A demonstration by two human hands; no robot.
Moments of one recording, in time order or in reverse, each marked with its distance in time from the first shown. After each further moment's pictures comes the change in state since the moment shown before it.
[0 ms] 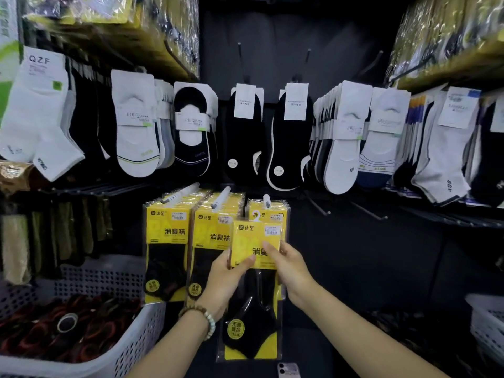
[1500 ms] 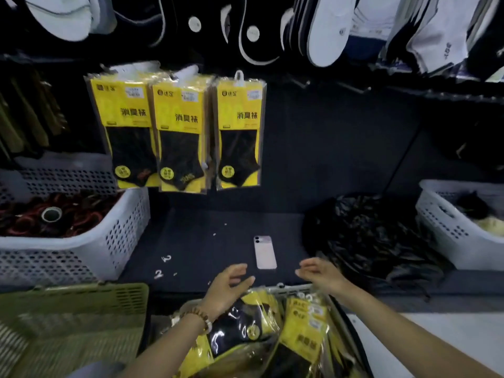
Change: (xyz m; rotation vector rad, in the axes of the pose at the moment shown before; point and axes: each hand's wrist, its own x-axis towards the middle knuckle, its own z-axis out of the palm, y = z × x) left_hand -0.153 -0.195 0.021 0.373 -0.352 -0.428; right_hand -0.141 0.179 -0.165 -0.587 0.028 0.534
